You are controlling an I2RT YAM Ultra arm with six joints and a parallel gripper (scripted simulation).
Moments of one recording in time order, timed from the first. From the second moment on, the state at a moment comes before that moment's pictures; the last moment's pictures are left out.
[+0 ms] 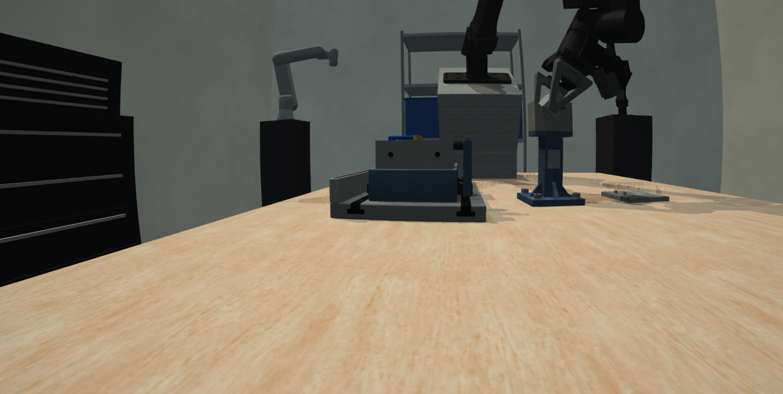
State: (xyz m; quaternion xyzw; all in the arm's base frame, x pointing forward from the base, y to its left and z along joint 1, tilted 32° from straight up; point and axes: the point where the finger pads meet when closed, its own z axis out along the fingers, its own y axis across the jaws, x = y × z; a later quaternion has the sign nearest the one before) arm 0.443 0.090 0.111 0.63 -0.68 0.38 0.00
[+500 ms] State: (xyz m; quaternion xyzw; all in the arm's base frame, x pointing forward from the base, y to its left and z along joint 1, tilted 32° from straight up) arm 0.443 0.089 0.111 0.66 -0.67 0.33 -0.05
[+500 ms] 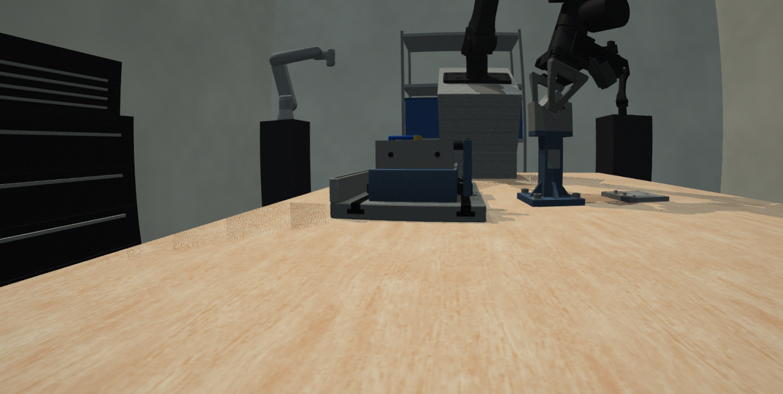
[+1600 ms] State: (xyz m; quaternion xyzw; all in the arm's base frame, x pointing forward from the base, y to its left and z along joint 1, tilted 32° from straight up) arm 0.445 0.088 0.111 0.71 -0.65 0.21 -0.17
